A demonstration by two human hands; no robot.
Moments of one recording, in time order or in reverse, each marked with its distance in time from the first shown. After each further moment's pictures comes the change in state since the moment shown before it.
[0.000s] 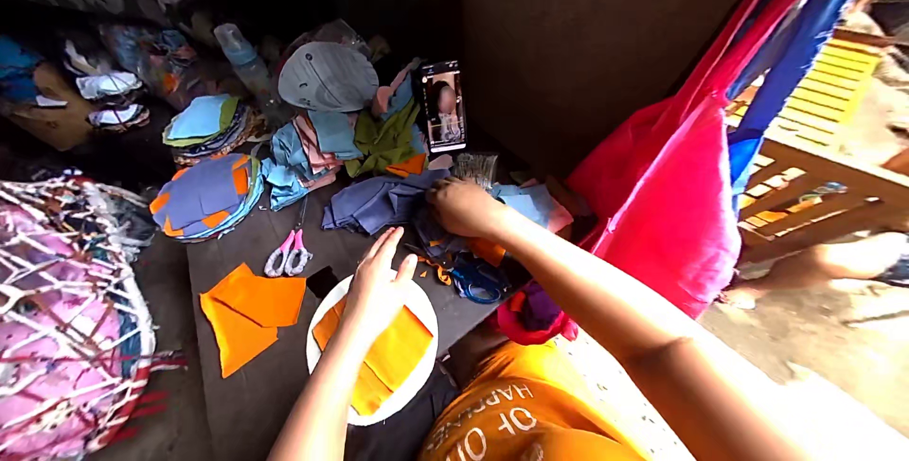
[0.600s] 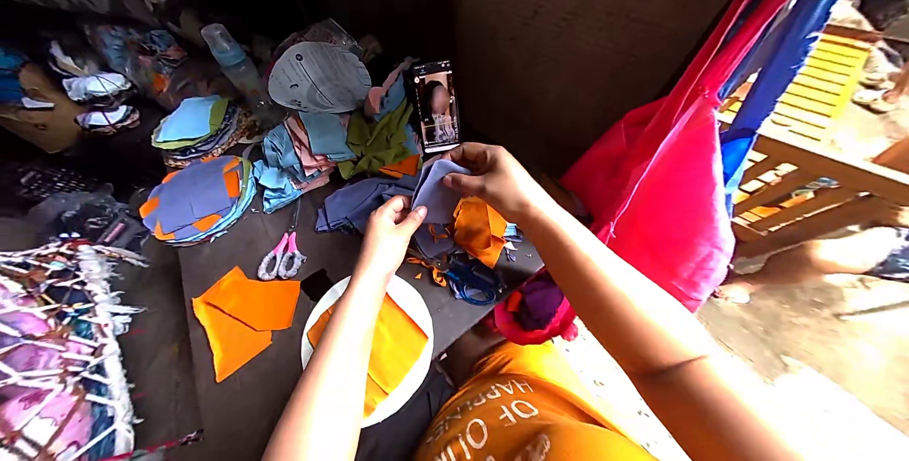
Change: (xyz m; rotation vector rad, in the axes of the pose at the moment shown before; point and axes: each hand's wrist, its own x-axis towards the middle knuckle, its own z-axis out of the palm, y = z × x) left_hand 0.060 0.014 0.016 -0.621 0.096 0.018; right_hand -0.039 0.005 -0.047 0.996 0.355 0.056
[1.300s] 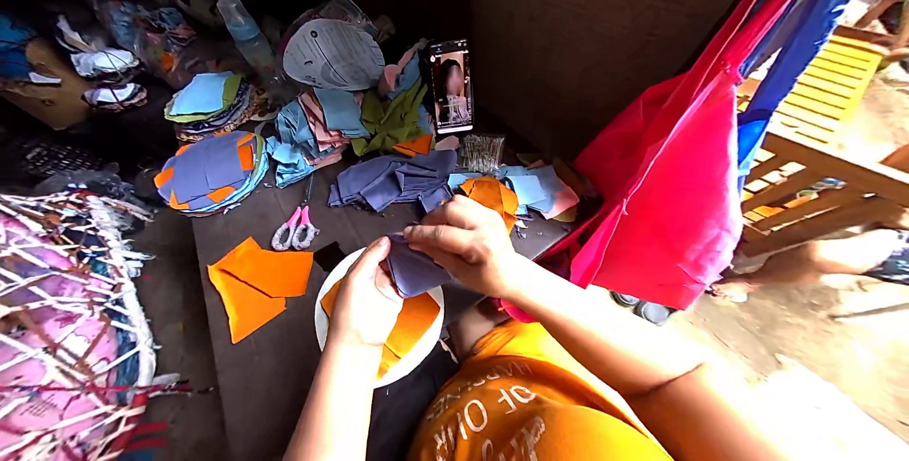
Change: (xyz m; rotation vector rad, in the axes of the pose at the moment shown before) left_hand -0.107 0.018 -0.020 -0.862 0.187 -0.307; right_hand -0.070 0.005 0.088 -0.473 0.173 -0.924
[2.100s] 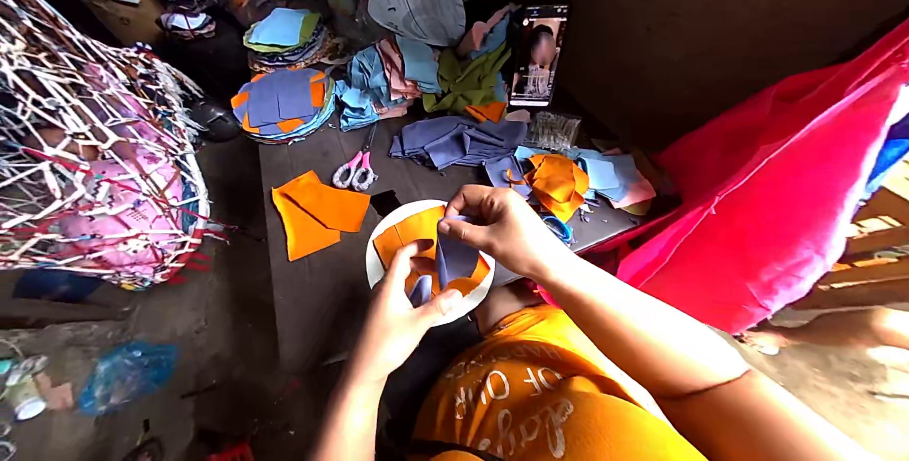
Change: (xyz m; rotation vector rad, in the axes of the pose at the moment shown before) left_hand -0.064 -0.020 -0.087 0.803 -0.097 0.414; right_hand 0.029 -0.054 0.020 0.466 -0.471 0.790
